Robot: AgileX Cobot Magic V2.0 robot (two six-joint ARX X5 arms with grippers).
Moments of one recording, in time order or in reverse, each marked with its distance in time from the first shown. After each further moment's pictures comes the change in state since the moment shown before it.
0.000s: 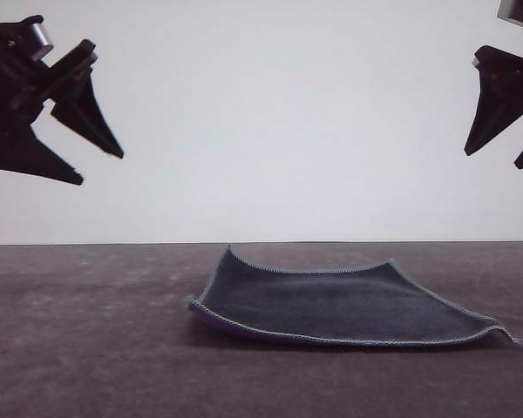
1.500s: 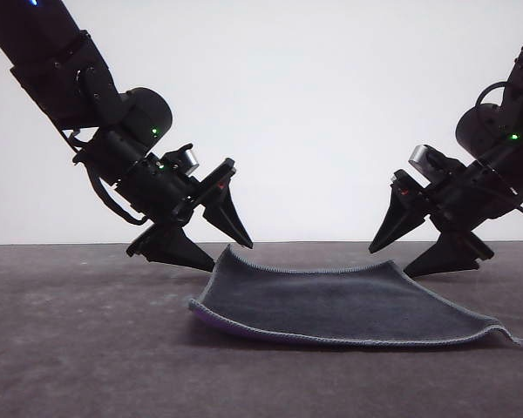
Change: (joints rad) left_arx -0.187 0.698 0.473 0.039 0.094 -0.042; right_arx 0.011 0.785 0.421 0.079 -0.403 0.020
